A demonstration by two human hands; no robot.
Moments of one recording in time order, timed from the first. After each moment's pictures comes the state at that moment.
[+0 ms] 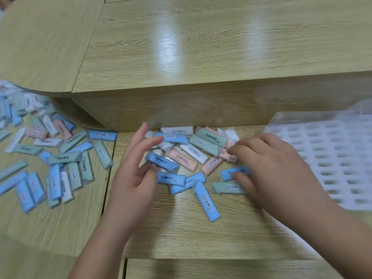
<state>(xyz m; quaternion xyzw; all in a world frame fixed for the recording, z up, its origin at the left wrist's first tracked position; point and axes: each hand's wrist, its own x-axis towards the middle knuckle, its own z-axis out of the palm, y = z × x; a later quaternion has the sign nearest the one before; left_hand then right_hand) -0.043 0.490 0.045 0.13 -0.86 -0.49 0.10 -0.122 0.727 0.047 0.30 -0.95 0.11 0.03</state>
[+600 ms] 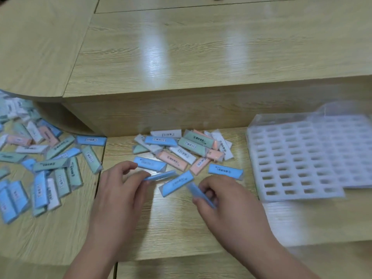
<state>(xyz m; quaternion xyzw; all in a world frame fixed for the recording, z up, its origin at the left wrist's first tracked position) -0.012 0.469 0.013 0.08 -0.97 -0.19 0.09 -0.051 0.690 0.052 0.12 -0.94 0.29 -0.13</state>
